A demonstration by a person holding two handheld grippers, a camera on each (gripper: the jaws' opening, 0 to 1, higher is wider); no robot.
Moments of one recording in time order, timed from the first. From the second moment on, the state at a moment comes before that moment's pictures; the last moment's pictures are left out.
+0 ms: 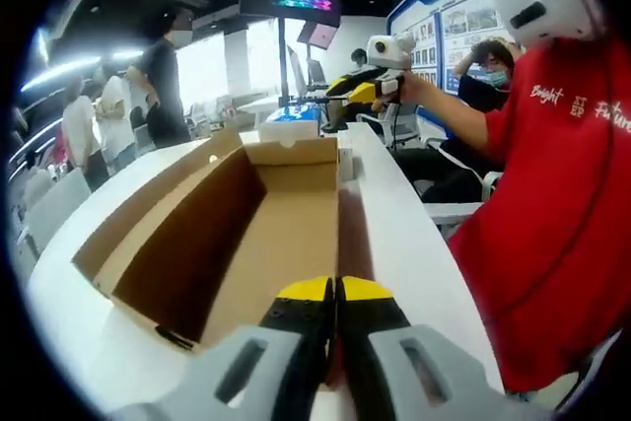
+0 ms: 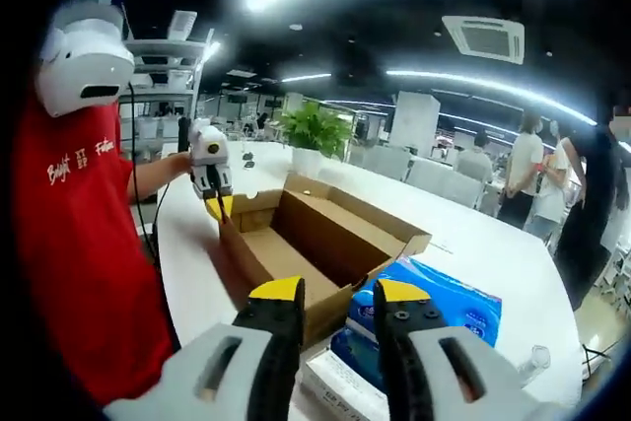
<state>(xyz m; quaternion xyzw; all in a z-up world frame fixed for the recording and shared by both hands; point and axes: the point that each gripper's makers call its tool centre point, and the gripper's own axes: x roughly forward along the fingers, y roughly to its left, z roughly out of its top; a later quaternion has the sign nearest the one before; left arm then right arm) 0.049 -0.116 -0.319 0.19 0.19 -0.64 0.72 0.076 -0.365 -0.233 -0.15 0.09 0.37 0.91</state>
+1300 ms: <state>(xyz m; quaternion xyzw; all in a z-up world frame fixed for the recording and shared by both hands) 0.049 -0.108 -0.321 0.21 0.22 -0.64 0.70 0.136 -0.358 -0.196 -0.02 0.09 0.24 0.97</state>
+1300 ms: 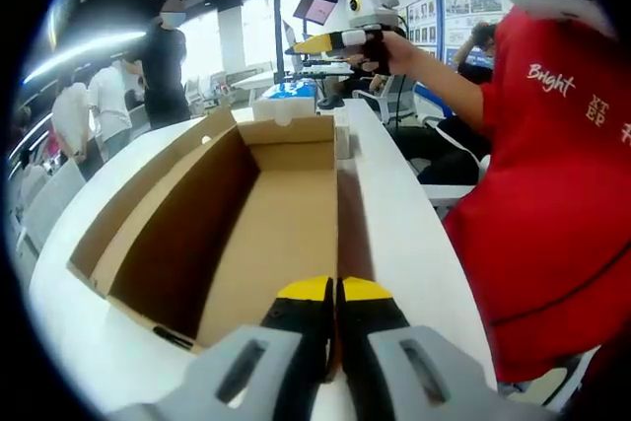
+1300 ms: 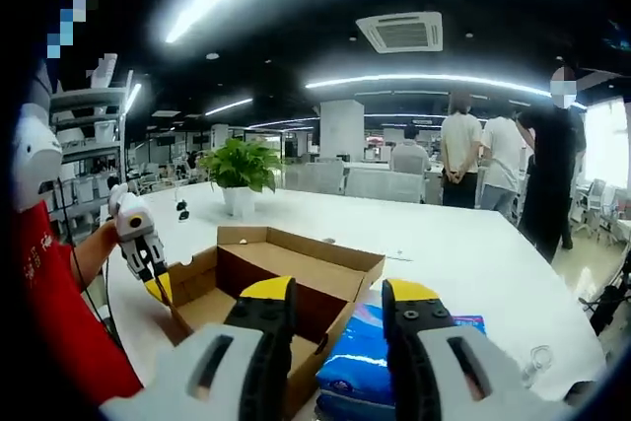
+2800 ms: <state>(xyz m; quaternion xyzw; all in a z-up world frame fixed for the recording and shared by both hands) 0.050 -0.109 -0.322 0.22 0.21 -0.65 0.70 0.199 -0.350 -0.231 -0.04 0.15 0.17 0.97</state>
